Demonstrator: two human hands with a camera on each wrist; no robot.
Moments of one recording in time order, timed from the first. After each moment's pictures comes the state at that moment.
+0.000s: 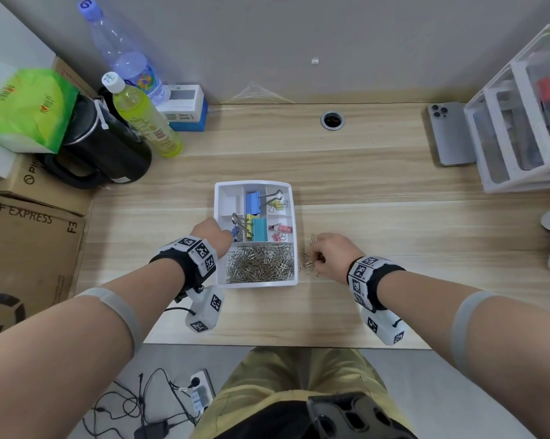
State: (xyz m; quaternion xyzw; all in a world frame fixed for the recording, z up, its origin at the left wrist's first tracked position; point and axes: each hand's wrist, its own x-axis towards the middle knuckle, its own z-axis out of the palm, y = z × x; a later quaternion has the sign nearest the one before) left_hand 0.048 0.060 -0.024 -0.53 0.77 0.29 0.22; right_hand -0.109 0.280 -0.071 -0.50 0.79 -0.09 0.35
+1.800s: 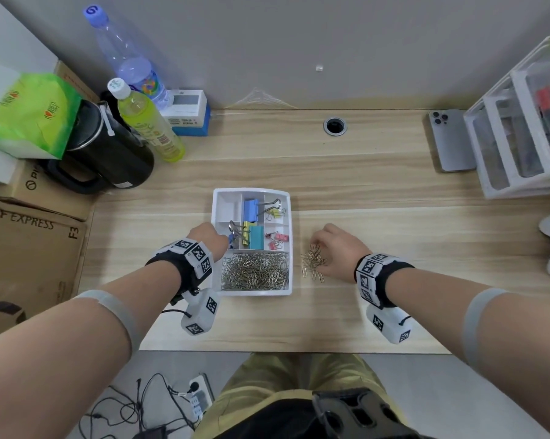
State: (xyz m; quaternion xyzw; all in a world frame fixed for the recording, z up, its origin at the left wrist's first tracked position) left_hand 0.052 0.045 -0.016 -0.54 0.76 0.27 0.24; right_hand -0.122 0.273 -0.075 -0.46 0.81 -0.12 0.34
